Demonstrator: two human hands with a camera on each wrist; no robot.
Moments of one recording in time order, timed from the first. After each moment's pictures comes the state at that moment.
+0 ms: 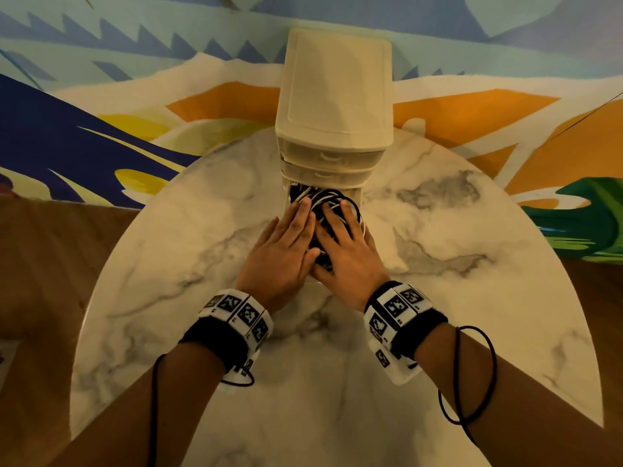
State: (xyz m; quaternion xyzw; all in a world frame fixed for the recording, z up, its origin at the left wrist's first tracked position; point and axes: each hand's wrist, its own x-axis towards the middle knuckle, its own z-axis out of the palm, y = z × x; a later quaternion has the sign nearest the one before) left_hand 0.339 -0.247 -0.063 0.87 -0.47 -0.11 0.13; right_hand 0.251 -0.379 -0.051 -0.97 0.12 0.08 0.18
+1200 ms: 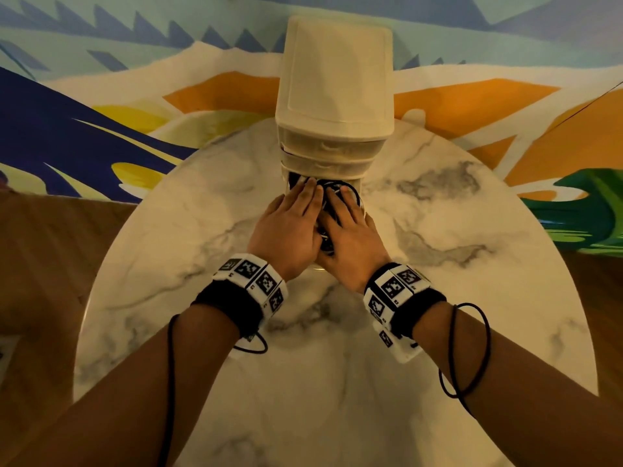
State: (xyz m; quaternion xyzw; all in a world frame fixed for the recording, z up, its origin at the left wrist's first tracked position) left_hand 0.352 -0.273 -0.040 0.88 -0.46 -0.12 0.09; right_hand 0.258 -0.386 -0.051 -0.97 0.13 0.06 0.19
